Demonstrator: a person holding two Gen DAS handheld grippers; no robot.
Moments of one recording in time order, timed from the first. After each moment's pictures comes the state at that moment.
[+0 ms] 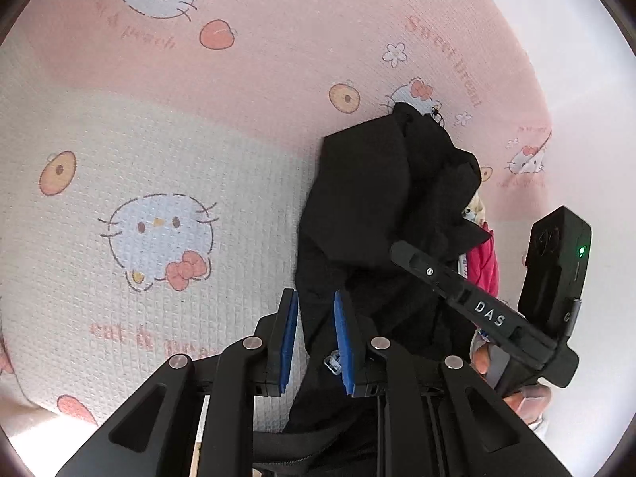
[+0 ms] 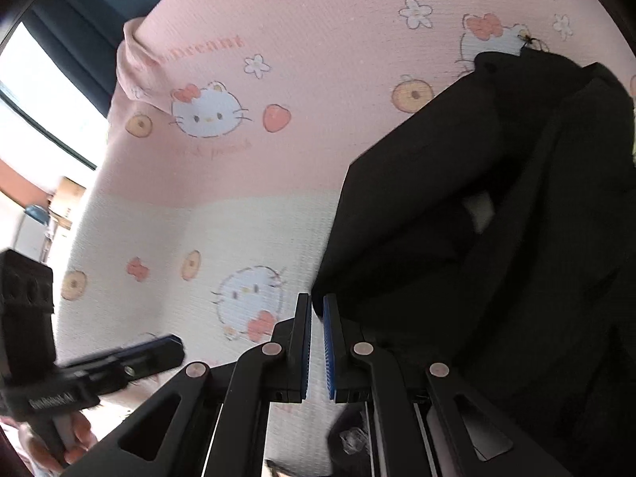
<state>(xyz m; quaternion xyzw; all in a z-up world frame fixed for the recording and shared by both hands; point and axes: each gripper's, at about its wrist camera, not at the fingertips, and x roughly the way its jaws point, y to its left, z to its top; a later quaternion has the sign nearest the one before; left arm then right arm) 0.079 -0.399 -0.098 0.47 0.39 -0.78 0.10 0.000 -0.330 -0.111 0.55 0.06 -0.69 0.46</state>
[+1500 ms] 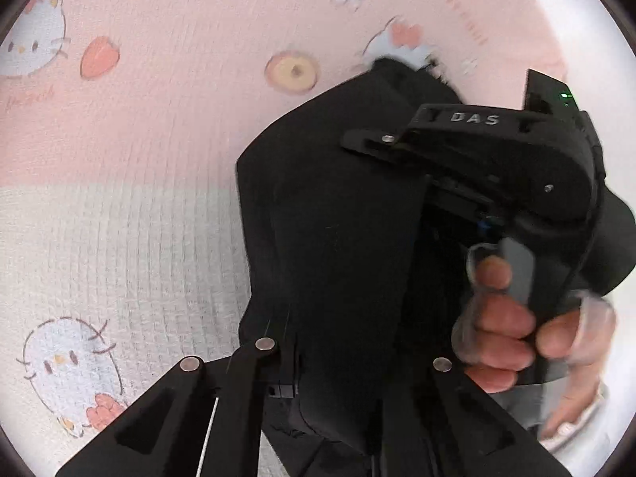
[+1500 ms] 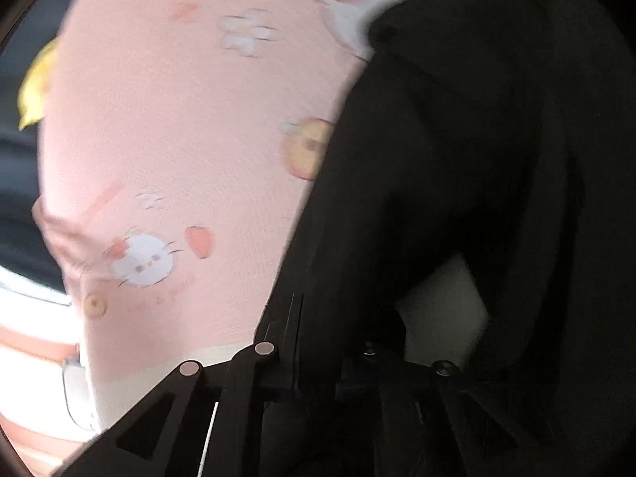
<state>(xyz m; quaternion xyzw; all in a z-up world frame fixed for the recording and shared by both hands) -0.065 -0.370 -0.169 0.50 0.28 -0.82 0.08 -0.169 -0.368 -0.201 0.60 -0.15 -0.69 0.39</state>
